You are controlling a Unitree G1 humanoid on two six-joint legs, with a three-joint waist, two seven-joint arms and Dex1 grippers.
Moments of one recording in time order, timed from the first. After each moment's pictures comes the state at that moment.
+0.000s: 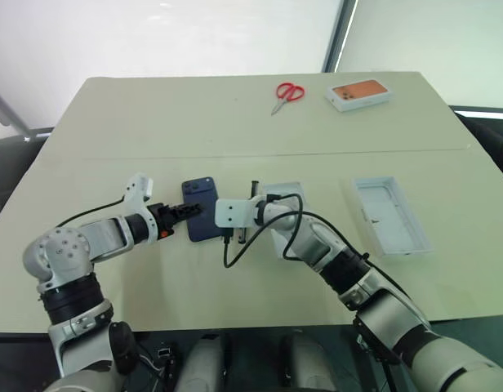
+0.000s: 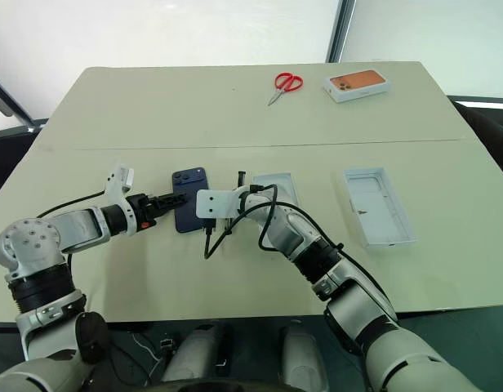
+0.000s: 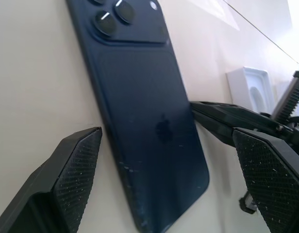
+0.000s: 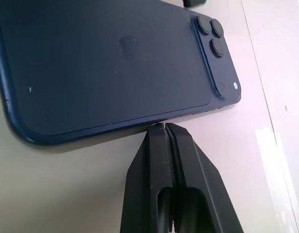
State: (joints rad) left arm -0.51 0.32 0.56 -0.12 -0.87 1.57 -0.16; right arm -0.76 -0.19 0.57 0.33 -0.47 0.15 0.66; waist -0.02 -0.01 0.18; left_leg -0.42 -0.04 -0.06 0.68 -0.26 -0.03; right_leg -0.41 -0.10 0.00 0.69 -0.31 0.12
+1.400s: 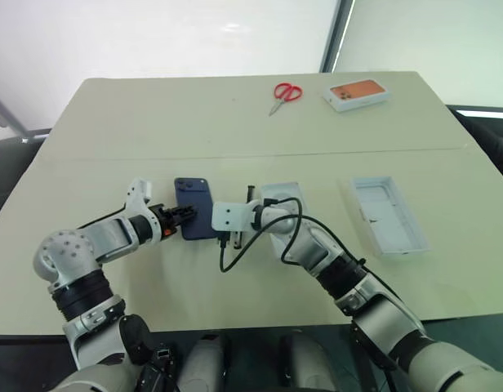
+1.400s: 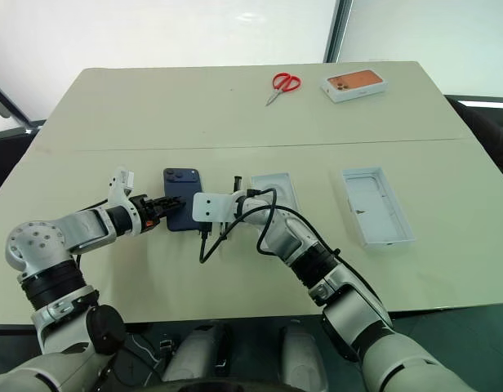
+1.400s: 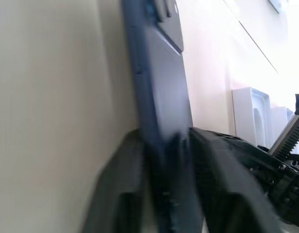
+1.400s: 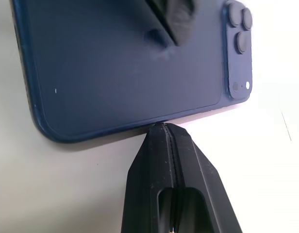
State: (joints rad) left arm -0.56 0.23 0.72 -0.04 -0.90 1.58 -0.06; right arm -0.72 -0.16 0.54 0.31 -0.45 0.14 0.69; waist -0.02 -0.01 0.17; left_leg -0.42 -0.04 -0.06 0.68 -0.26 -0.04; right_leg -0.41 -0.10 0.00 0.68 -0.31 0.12
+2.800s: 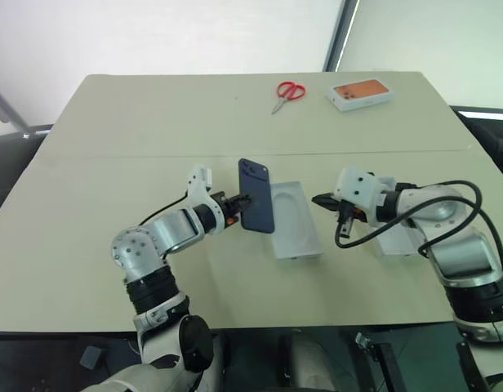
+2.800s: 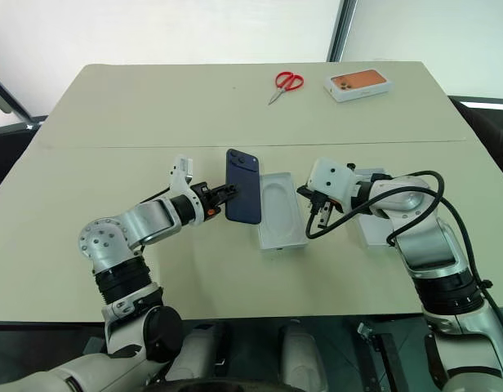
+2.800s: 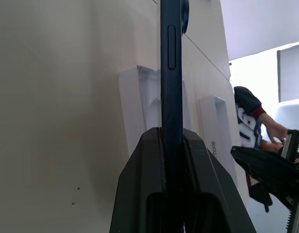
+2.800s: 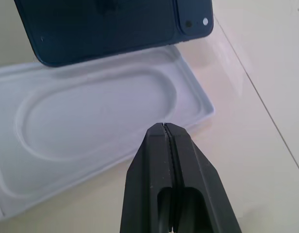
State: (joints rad) left arm -0.61 -0.17 0.57 -0.11 -1.04 1.46 0.27; right arm -0.43 -0.75 0.07 -0.24 -0.01 0.46 1.03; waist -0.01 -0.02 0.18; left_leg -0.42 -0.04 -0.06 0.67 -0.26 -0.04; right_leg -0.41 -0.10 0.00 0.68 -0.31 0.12
